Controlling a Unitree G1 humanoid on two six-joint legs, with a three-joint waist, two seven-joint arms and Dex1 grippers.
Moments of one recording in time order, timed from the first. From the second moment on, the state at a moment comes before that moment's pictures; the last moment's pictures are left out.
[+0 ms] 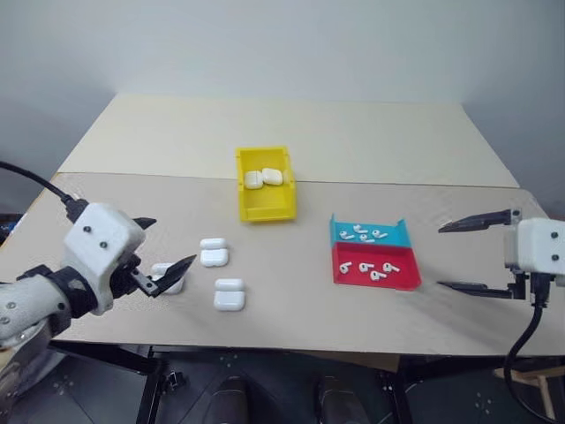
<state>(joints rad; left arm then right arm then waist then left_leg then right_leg) -0.04 0.92 0.61 -0.99 -0.72 1.27 -0.47 -0.02 -1.18 -0.42 -0.27 0.38 0.03 1.38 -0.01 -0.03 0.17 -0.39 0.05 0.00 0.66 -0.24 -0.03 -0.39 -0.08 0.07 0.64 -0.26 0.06</state>
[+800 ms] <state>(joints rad) 0.11 1.59 0.29 -0.52 -1.97 1.01 0.63 0.09 -1.14 -0.42 -0.34 0.37 0.05 1.34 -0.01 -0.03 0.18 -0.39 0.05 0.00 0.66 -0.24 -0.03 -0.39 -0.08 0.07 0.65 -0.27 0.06</state>
